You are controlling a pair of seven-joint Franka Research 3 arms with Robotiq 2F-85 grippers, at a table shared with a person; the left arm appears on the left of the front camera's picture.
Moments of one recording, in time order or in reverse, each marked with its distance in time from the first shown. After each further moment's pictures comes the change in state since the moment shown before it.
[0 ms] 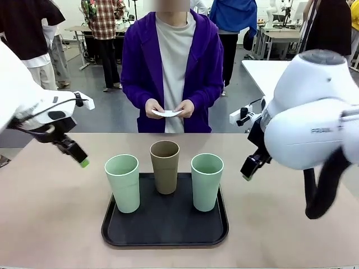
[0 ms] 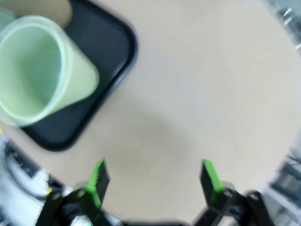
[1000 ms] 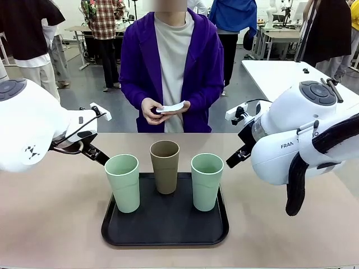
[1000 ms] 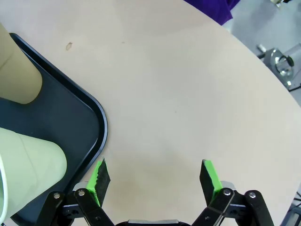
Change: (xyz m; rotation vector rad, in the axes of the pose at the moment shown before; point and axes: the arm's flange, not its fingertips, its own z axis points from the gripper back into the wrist) left arm 0.034 0.009 -0.099 0.107 -0.201 0.051; right arm 0.040 -0.035 -0.080 -0.023 -0.320 -0.035
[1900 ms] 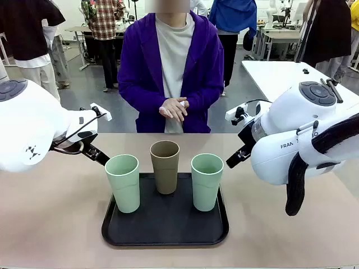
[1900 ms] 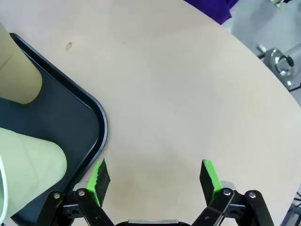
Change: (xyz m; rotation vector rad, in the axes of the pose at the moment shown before) left arm 0.000 0.000 0.000 0.000 0.000 0.000; right arm 0.000 0.000 0.000 0.000 0.000 0.000
